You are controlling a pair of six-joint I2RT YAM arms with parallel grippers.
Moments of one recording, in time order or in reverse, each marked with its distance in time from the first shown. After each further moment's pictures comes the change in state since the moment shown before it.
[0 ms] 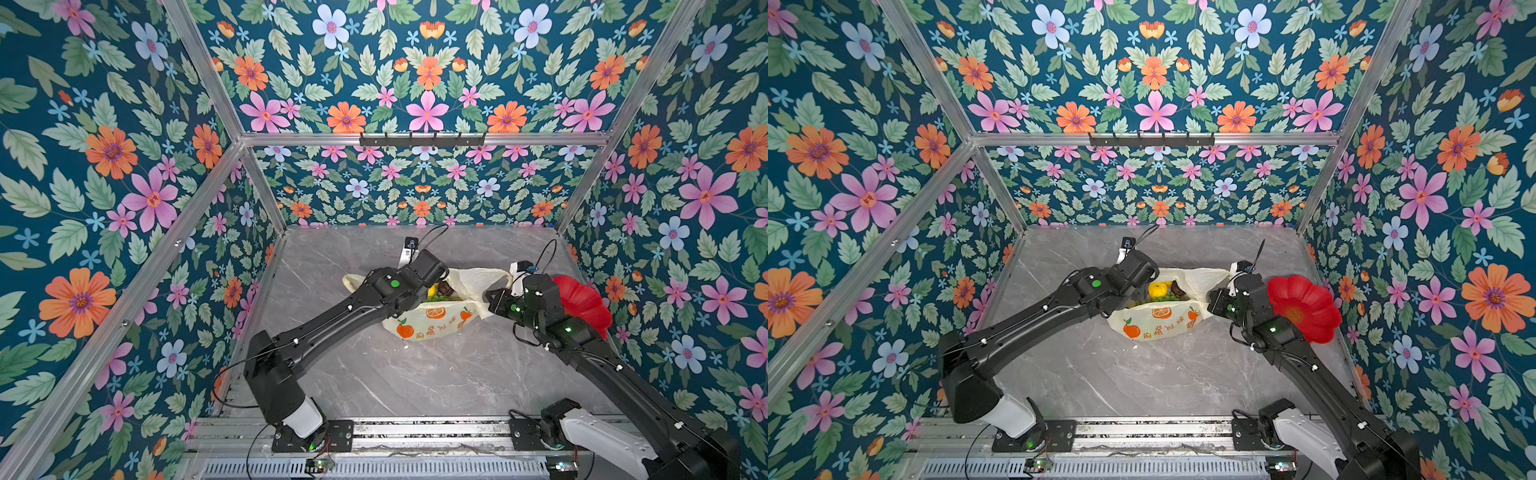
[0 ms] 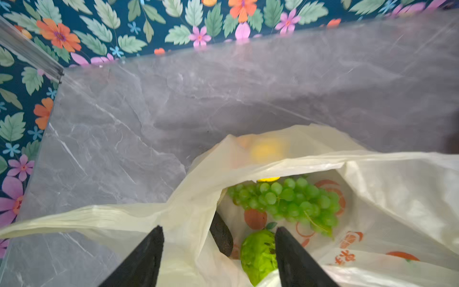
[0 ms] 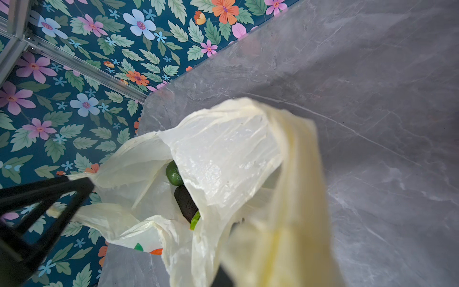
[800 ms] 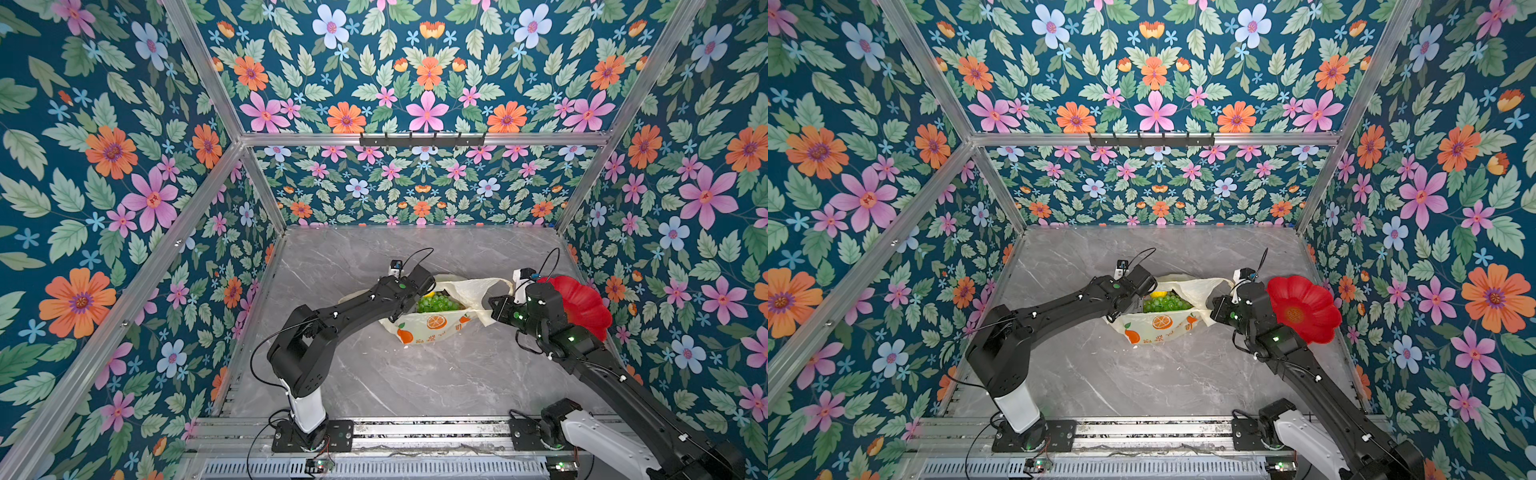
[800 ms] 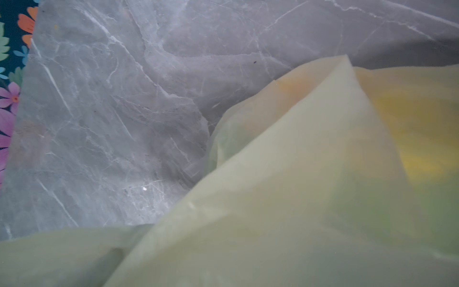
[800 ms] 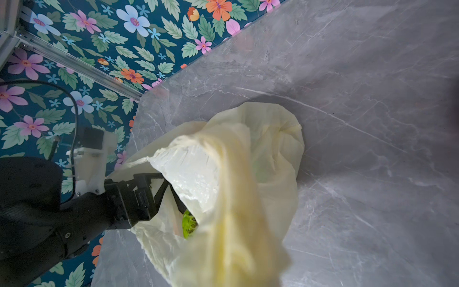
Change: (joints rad) left arm 0.136 0.134 -0.228 0.157 0.063 -0.087; right arm 0.000 -0.068 -0.072 -0.001 0.033 0.000
